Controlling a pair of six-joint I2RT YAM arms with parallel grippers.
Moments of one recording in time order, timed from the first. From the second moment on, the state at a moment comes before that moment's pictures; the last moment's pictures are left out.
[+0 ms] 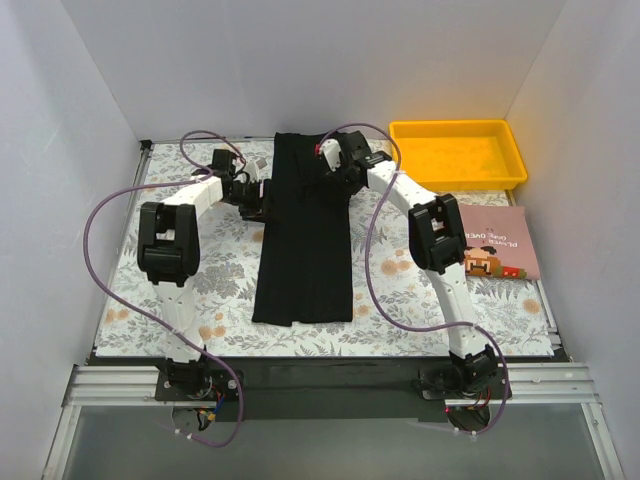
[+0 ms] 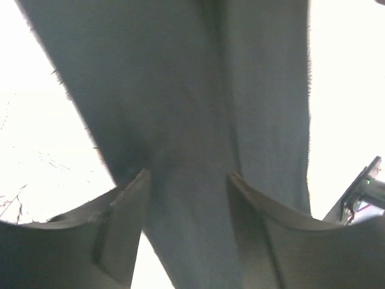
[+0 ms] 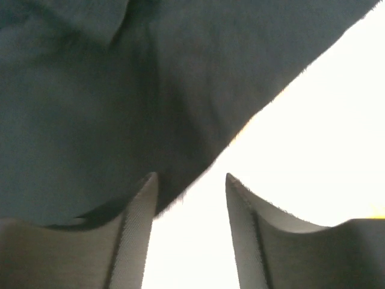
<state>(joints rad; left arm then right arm) -0.11 2.12 1.54 -0.56 0.67 -0.08 0.49 2.46 2.16 -0.60 -0.04 -0.38</state>
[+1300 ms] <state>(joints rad) -0.17 1.11 0.54 -0.79 0.79 1.46 0.96 1.47 0.83 -0.48 -0.44 -0.86</state>
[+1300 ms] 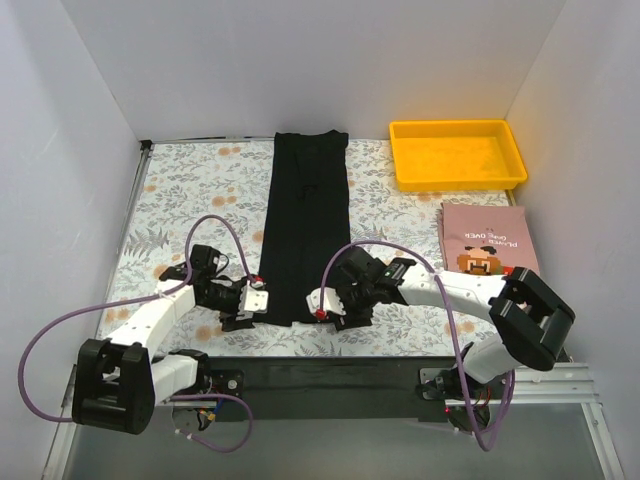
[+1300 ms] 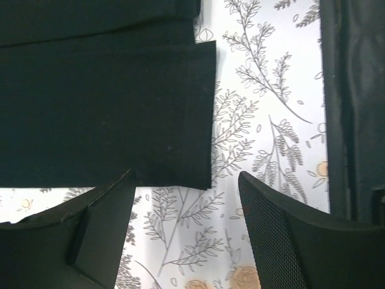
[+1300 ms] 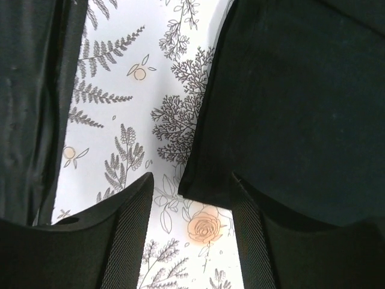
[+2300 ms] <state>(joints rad) -0.44 1.08 0.50 -0.67 0.69 1.37 1.09 1.46 0.77 -0.38 -0.32 -0.83</state>
